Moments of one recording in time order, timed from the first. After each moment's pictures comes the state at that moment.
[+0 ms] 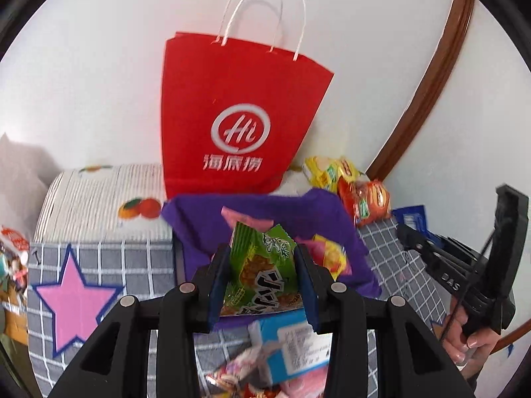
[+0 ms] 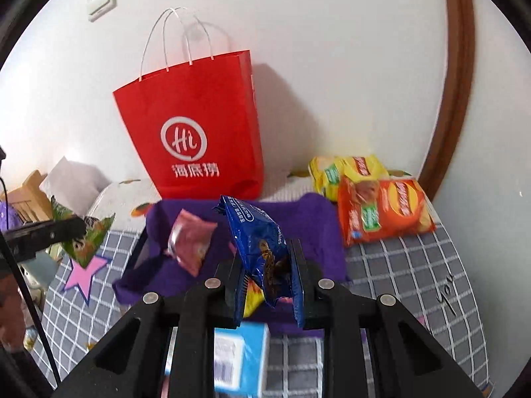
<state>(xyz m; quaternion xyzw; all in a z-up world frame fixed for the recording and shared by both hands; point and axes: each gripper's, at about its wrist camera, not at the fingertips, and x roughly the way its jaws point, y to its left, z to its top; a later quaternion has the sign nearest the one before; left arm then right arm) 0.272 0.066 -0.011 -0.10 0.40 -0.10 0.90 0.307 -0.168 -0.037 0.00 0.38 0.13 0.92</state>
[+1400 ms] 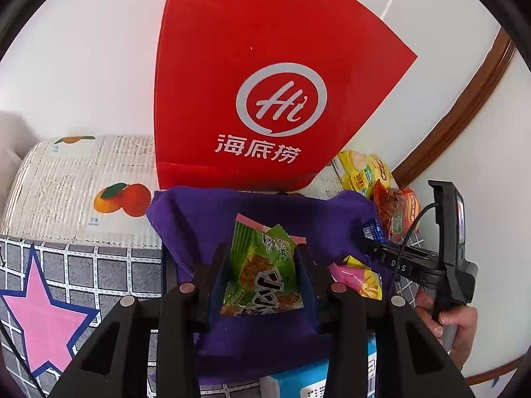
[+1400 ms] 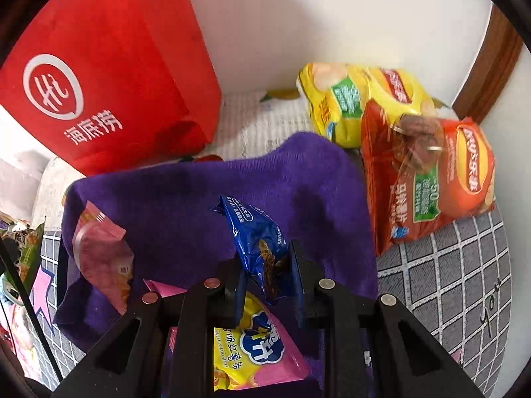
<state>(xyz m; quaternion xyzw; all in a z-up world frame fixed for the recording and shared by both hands) 0.355 0.081 -0.075 -0.15 0.46 -0.09 0.87 0.448 -0.163 -0.165 0.00 0.55 0.09 0.83</state>
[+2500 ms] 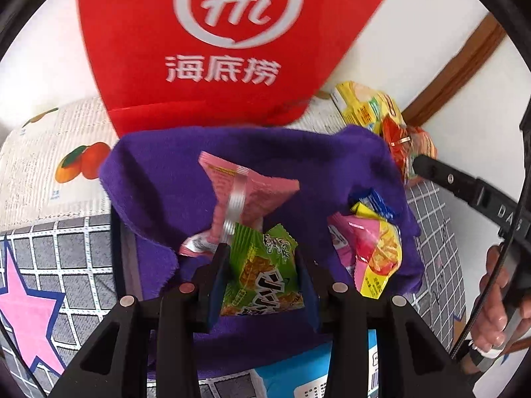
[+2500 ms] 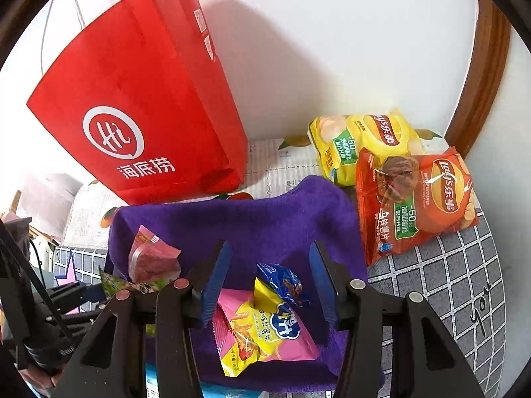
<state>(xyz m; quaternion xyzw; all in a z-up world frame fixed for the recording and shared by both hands) 0.369 0.029 -0.126 -0.09 0.55 -0.11 0.82 0.420 -0.168 -0.099 0.04 0.49 0.12 0.86</state>
